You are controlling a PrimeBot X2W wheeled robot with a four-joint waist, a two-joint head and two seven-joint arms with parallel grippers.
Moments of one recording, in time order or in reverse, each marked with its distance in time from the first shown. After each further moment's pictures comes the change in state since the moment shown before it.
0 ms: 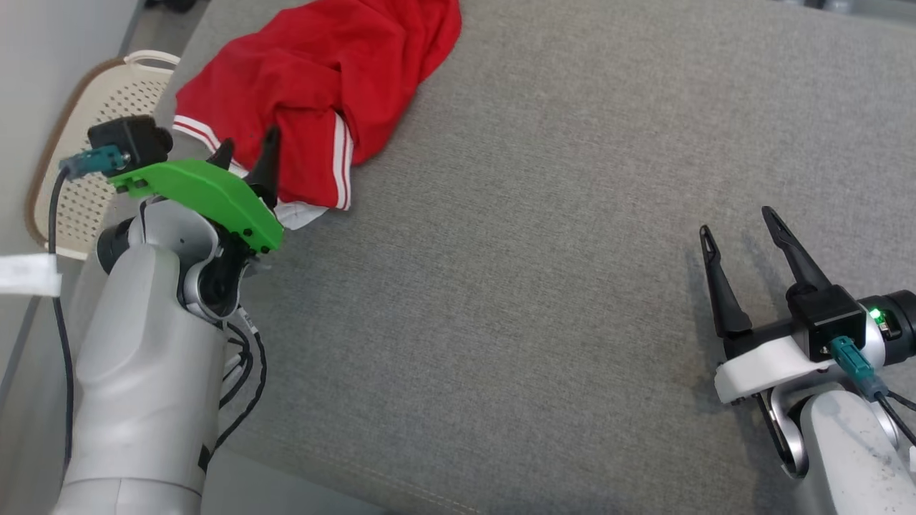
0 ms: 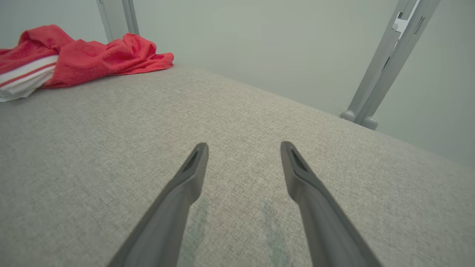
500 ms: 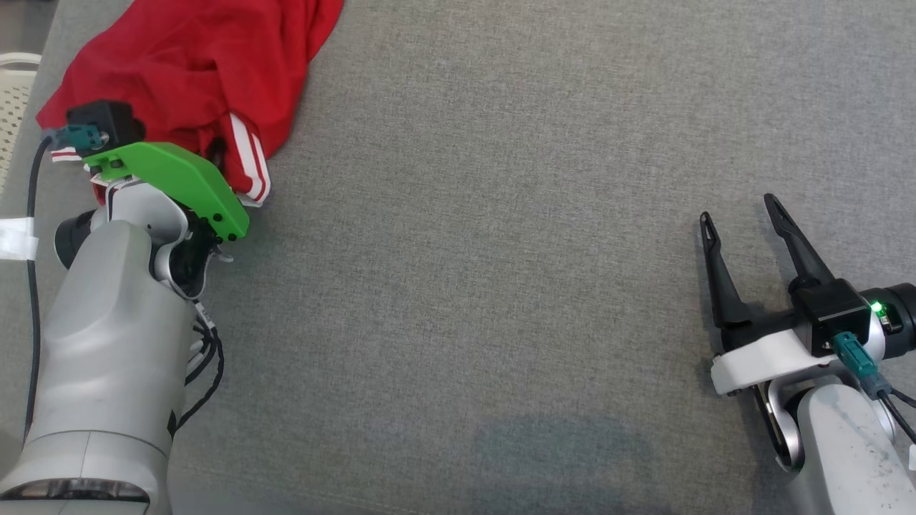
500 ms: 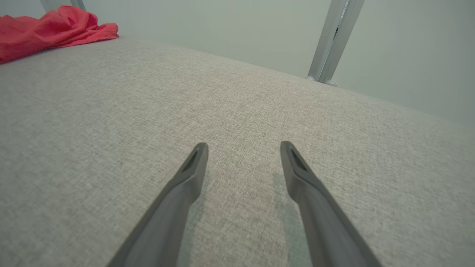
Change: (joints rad) left arm -0.190 0.055 -0.072 0.345 0.027 -0.013 0.000; right arm -0.011 0.023 -0.010 -0.032 -0.008 0.000 -0.005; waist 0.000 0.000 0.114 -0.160
